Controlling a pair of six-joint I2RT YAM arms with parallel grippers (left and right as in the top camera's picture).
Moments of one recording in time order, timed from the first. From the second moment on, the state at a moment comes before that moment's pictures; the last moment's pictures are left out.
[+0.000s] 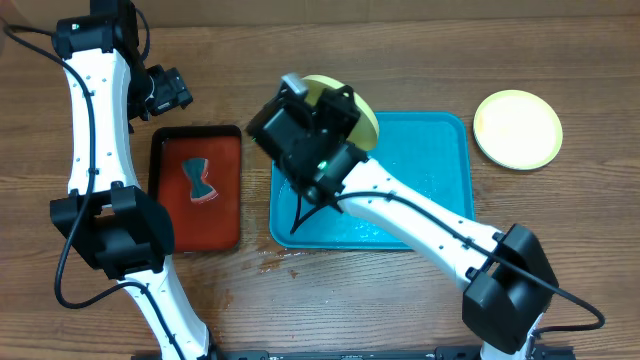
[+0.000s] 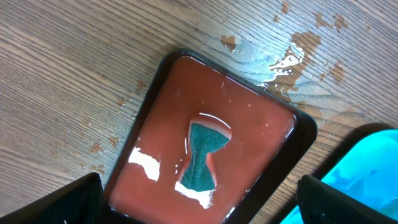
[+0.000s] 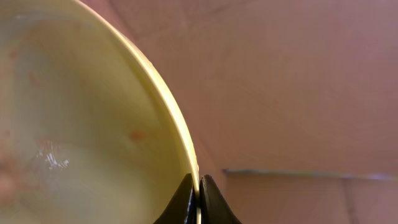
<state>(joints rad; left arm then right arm) 0.17 2.16 2.23 -1.50 -0.06 -0.36 0.88 1.93 1.67 -0.60 1.15 -0.49</state>
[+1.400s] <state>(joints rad) 0.17 2.16 2.23 -1.50 -0.06 -0.36 -0.48 1.90 1.53 -0.86 -0.32 0.08</state>
